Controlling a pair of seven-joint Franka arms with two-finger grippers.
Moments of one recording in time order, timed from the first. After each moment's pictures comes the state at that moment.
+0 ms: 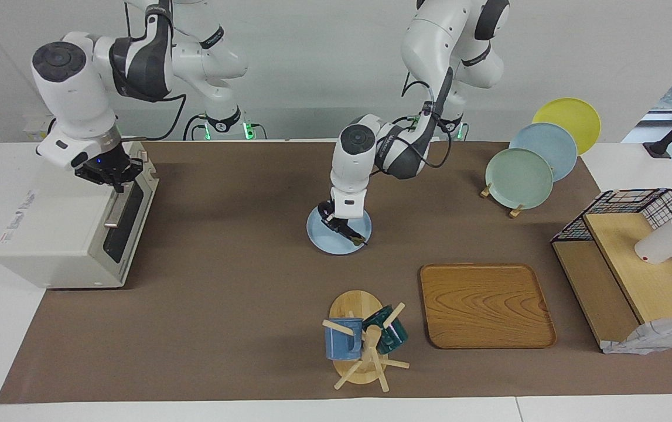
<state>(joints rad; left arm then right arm) -0.67 0.39 -0.04 -1.74 -0.09 2.16 -1.30 -0.01 -0.05 -0.08 -1.83 -0.15 1.72 -0.26</state>
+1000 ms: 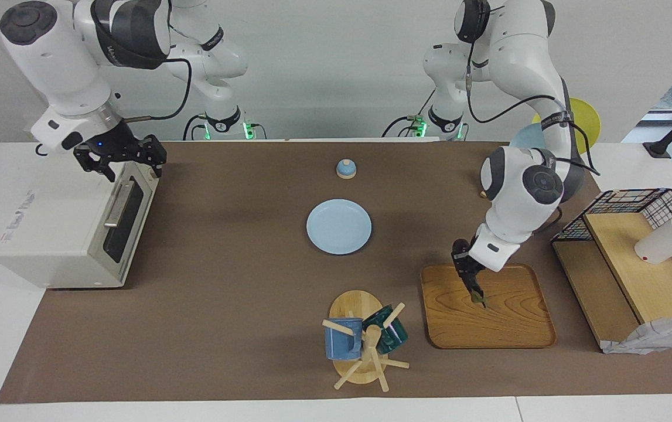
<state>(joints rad) -0.18 0.51 -0.03 -1.53 -0.04 2.06 -0.17 0.03 0.01 -0.08 -1.65 -0.04 1.60 -0.19</state>
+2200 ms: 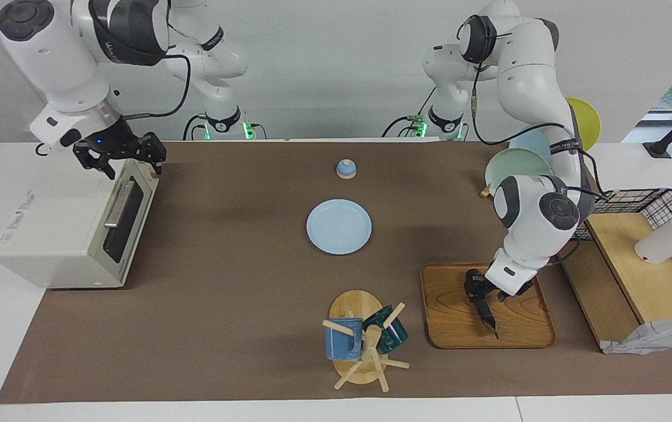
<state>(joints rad) -0.14 0.58 -0.03 -1.49 -0.03 2.17 -0.05 0.03 0.01 -0.08 -1.65 -0.03 1.59 -0.18</state>
